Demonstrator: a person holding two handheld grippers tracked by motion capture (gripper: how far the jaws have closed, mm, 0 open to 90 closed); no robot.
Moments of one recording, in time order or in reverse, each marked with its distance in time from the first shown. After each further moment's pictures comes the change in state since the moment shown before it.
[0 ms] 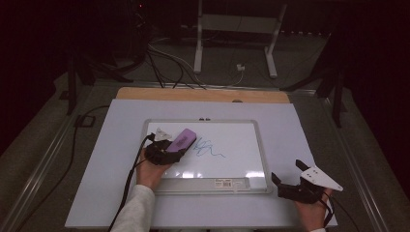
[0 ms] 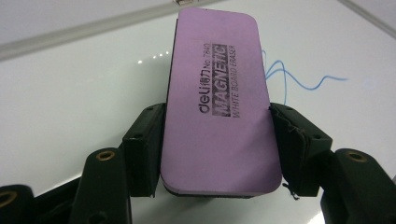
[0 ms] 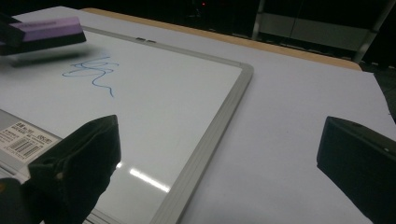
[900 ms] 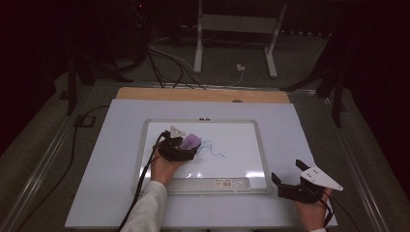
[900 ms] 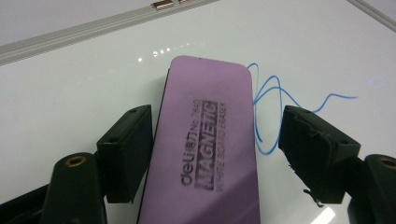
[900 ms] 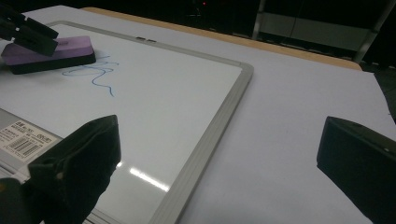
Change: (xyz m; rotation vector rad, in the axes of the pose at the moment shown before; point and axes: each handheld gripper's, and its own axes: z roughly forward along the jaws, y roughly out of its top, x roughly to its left) left arm -0.018 0.017 0.035 0.001 0.025 0.000; right arm -0.001 0.000 0.000 0.002 0.002 0.001
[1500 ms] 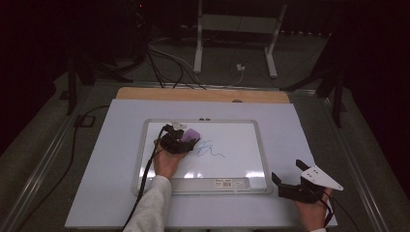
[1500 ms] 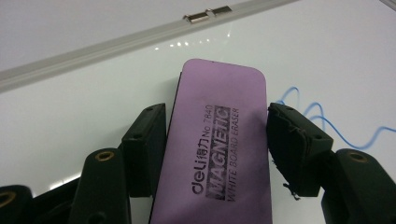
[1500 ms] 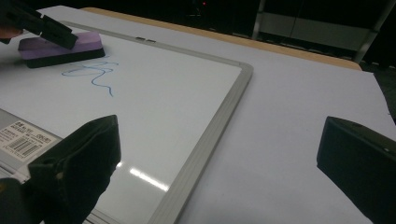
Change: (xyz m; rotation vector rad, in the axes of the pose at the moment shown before) left arm 0.011 0.018 0.015 0.011 0.088 -0.035; right arm -0.001 0.000 0.000 0.000 0.001 -0.002
